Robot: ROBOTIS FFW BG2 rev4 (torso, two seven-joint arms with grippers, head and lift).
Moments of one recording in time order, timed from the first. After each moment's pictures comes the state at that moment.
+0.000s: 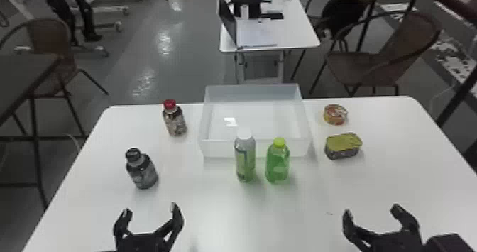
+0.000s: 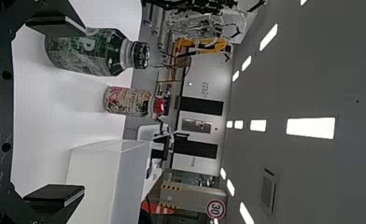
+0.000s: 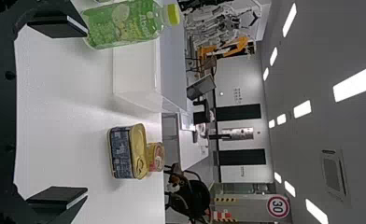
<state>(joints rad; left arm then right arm) 0.44 0.03 -0.01 -1.46 0.17 -0.64 0.05 0.45 0.00 -0.05 -1.63 -0.08 -0.27 0.29</state>
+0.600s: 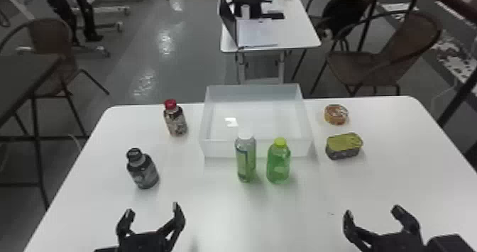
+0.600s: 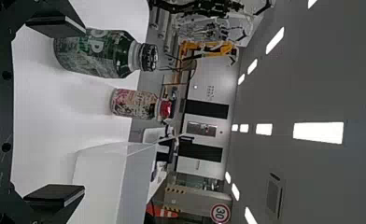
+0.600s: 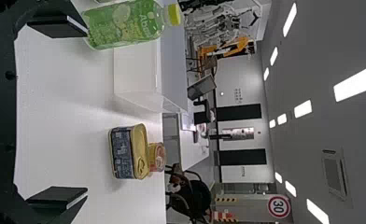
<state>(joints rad) 0.43 0.02 -0.01 -1.45 0.17 -0.61 0.06 0.45 0.00 -0.05 -1.63 -0.08 -0.27 0.29</state>
